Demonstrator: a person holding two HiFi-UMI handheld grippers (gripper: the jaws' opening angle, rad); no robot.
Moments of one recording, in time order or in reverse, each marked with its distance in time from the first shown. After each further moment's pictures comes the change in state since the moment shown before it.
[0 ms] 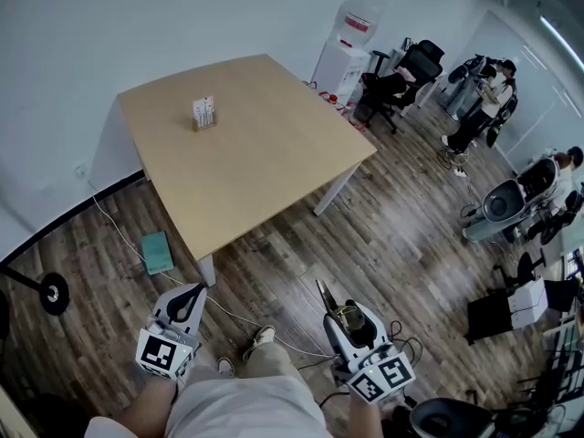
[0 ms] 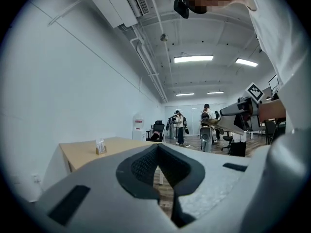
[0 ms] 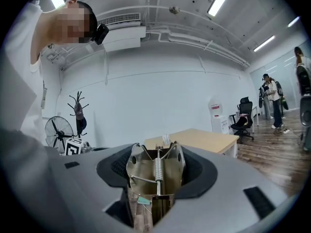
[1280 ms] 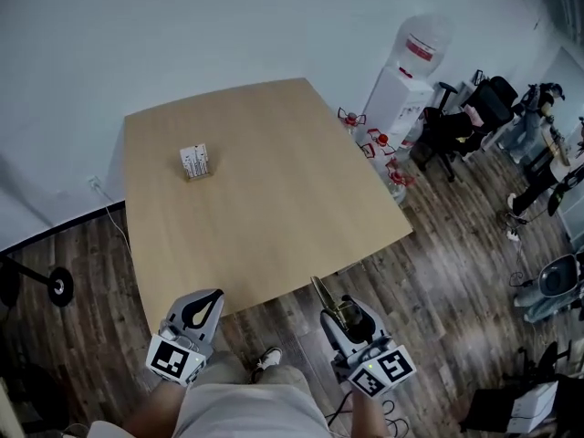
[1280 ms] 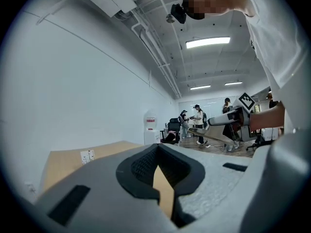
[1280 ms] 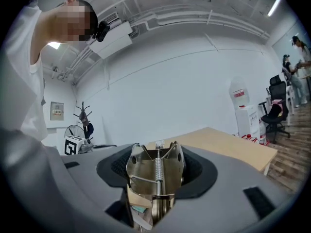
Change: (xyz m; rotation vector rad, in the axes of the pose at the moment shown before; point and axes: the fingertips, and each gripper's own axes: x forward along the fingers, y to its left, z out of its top) left arm 0.368 0.056 0.039 0.020 0.034 0.180; right arm 0.284 -0.314 0.072 0.046 0.052 0.327
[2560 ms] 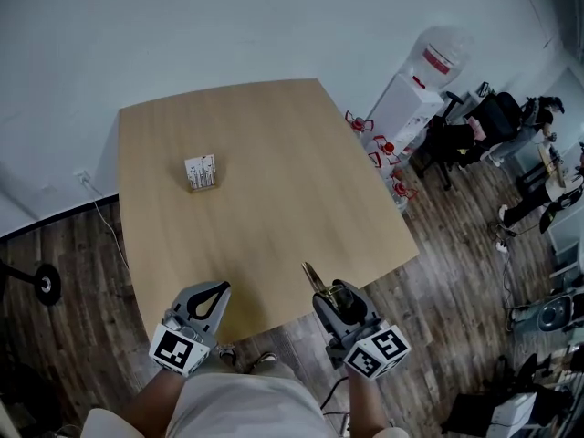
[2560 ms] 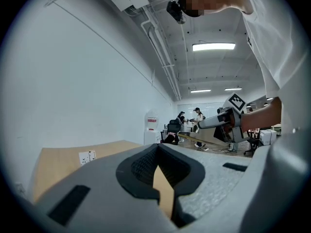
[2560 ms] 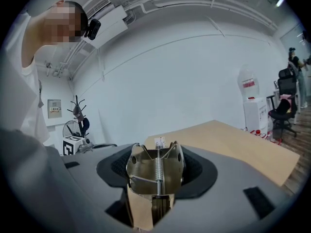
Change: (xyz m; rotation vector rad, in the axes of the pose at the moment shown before) left arm 0.059 0.119 -0.014 -0.048 -0.037 -0.044; right arm 0.163 -0.017 0.003 0.005 0.110 0.028
